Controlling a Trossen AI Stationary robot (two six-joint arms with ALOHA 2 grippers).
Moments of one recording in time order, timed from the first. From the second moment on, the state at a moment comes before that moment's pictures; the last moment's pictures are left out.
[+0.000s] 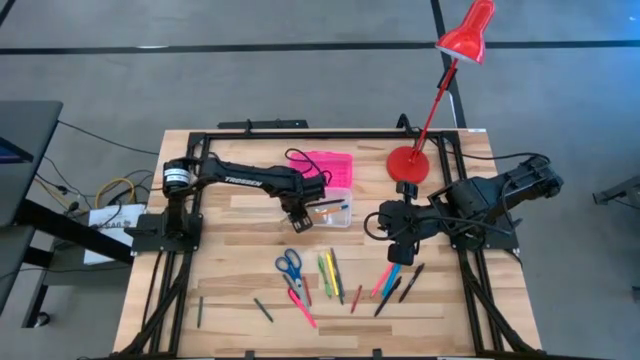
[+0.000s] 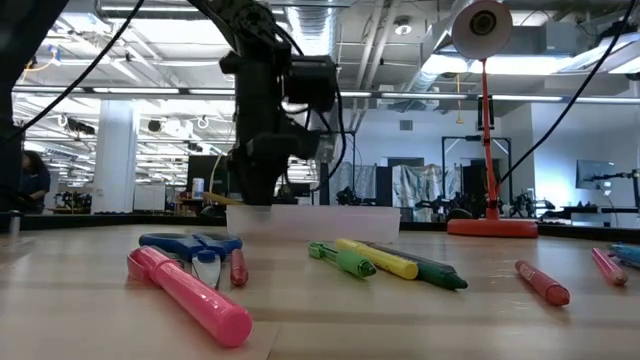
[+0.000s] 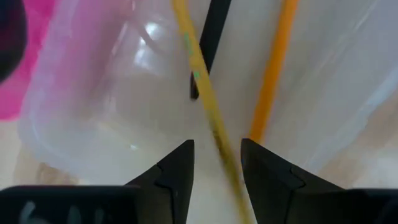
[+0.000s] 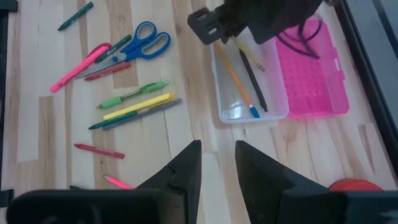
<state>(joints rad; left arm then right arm) 0.17 1.95 1.34 -0.83 -0.02 -0.28 0.41 1.43 1.58 -1.25 0.37 0.39</state>
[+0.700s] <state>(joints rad) 0.17 2.00 1.35 -0.80 0.01 -0.30 0.40 1.43 1.58 -1.26 0.38 0.39</state>
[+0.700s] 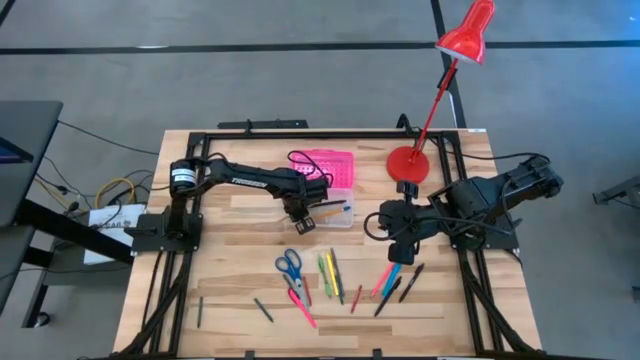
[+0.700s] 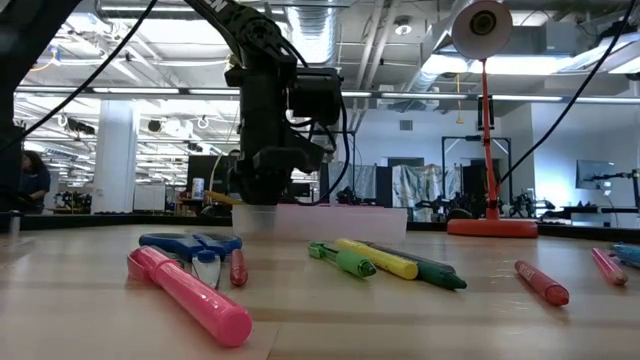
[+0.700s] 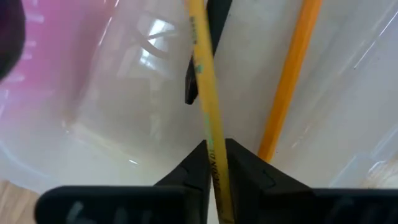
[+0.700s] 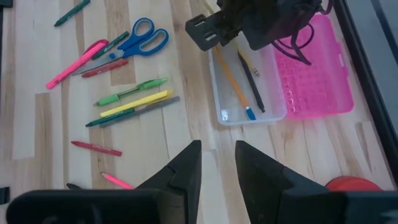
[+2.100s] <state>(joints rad) 0.18 2.00 1.50 -0.71 -0.06 -0.22 0.40 1.43 1.58 -1.26 0.39 0.40</state>
